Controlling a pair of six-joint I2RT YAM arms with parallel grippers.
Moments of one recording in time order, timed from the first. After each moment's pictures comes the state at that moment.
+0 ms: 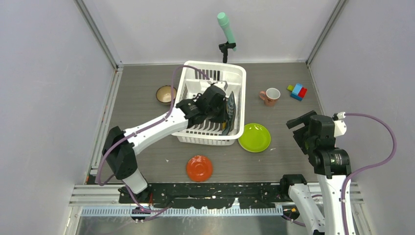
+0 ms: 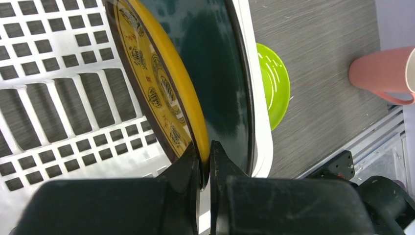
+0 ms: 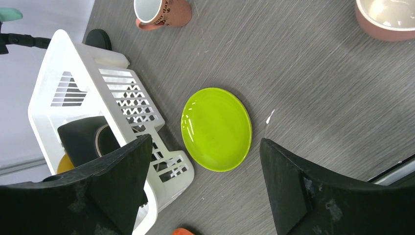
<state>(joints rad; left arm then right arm) -0.90 1.63 1.43 -0.51 -0.09 -0.64 0.01 0.61 0.97 -1.05 0.24 0.99</state>
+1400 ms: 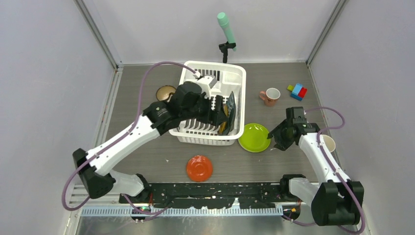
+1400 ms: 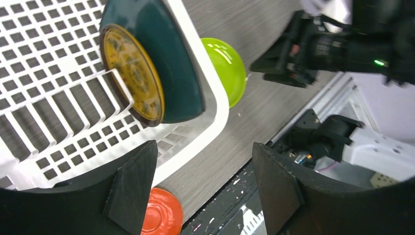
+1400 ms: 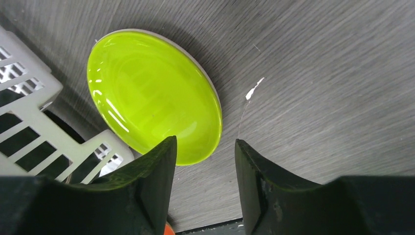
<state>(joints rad) -0.88 1.39 1.43 -0.62 0.03 -0.49 0.01 1.02 0.70 -0.82 -0.03 0.91</state>
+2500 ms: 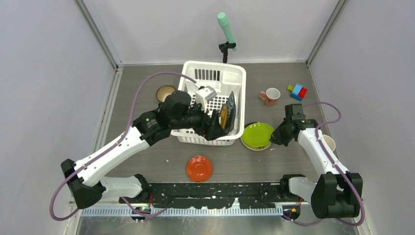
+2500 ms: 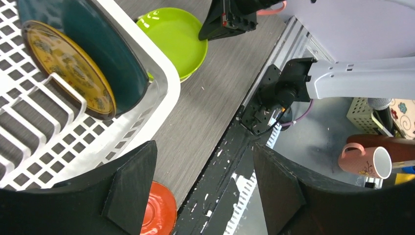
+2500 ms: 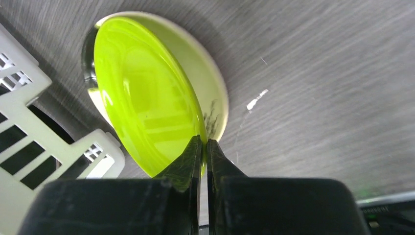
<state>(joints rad) -0.89 1.18 1.25 -0.51 0.29 -0.36 0.01 1.13 0.72 -0.75 -0.05 0.81</state>
